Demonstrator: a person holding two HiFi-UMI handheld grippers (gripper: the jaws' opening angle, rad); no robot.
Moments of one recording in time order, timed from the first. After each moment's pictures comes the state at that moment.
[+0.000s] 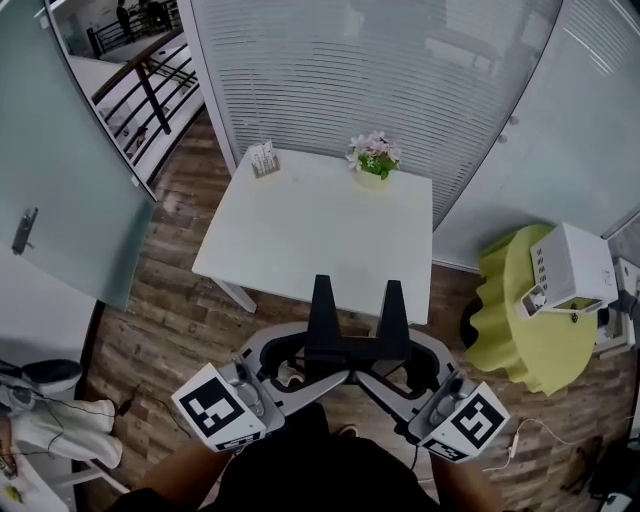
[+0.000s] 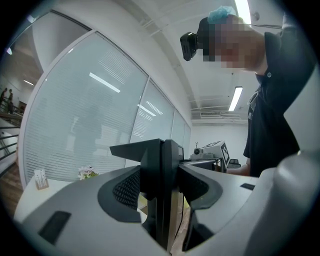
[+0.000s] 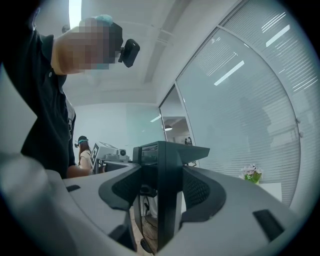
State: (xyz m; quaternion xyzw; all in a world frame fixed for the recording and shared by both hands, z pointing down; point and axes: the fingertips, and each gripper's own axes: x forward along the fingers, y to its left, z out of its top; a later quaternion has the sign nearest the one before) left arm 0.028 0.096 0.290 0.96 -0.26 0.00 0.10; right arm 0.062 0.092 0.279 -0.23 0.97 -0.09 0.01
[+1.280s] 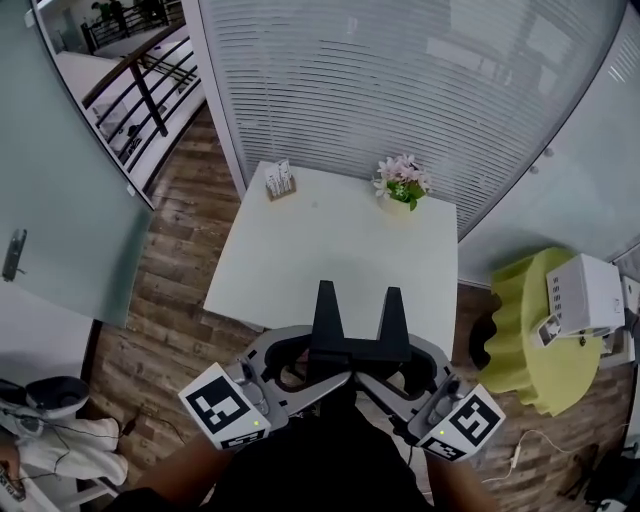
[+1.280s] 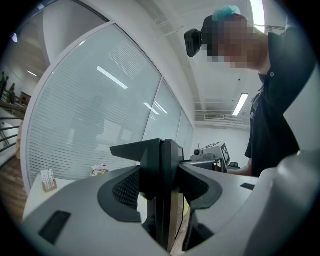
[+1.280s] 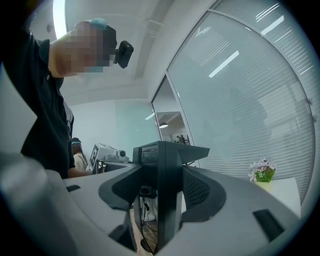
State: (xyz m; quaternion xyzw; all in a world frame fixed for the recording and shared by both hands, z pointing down) left arm -0.070 -0.027 0.320 0.96 -0.24 0.01 0.13; right arm -0.036 -0.033 0.308 -0.24 0.96 -0.13 0.00
